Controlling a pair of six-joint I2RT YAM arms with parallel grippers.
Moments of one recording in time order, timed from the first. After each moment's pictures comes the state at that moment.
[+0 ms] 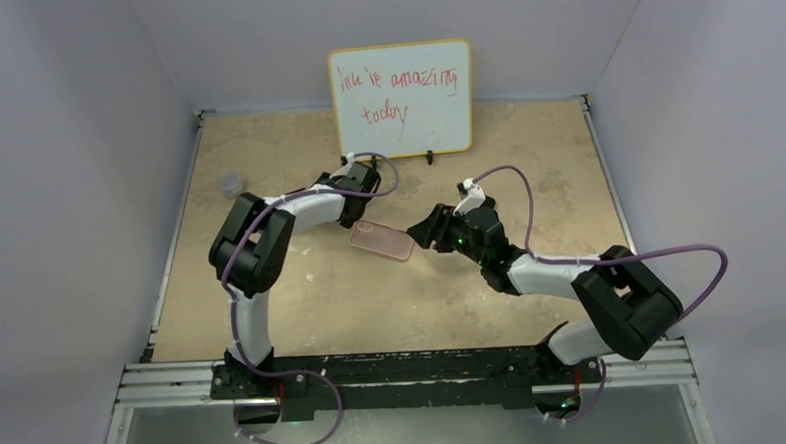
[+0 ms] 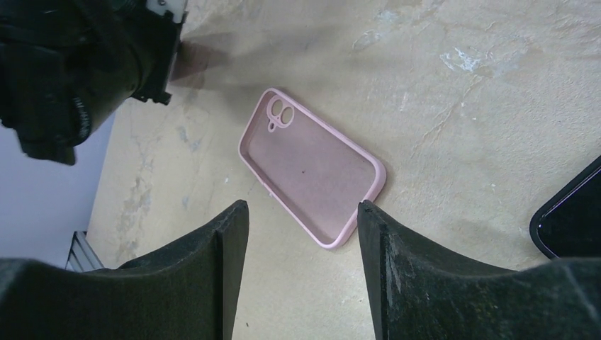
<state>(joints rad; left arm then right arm) -0.55 1.97 1.25 -0.45 -1.03 0.14 0.62 1.44 0.47 0.61 -0.06 0.74</state>
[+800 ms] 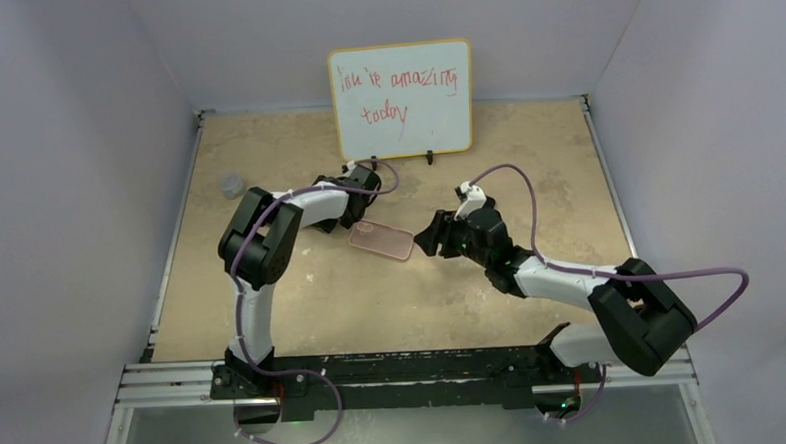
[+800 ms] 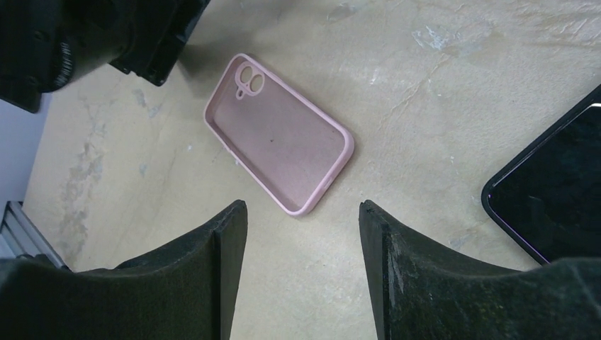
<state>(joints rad) -0.54 2.08 1.32 -0.57 -0.93 0.07 0.62 1.34 0.47 0.45 -0.06 0.61</state>
